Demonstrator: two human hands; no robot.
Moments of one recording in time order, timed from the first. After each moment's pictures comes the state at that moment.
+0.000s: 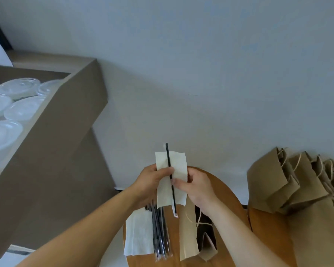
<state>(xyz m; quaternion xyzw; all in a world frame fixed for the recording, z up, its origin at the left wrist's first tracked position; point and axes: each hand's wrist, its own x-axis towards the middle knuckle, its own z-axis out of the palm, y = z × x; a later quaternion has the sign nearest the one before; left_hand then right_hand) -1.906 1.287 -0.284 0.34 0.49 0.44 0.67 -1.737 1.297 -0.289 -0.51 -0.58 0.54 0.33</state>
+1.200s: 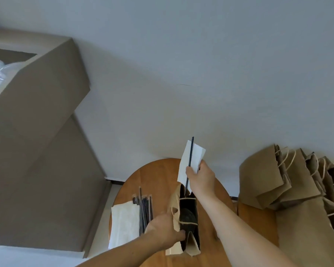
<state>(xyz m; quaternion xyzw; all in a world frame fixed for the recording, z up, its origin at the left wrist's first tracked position) -1.812 1.245 -0.414 0.57 0.68 -0.01 0.45 -1.692 1.358 -0.361 -0.67 -0.57 0.34 0.32</state>
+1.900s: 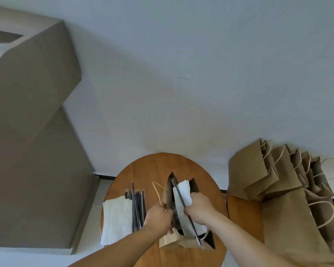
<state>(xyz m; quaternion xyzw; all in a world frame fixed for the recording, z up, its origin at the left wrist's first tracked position) -1.814 1.246 -0.416 0.38 0.69 0.18 0.59 -1.663 1.294 -0.377 -0.69 -0.60 0.40 -0.05</state>
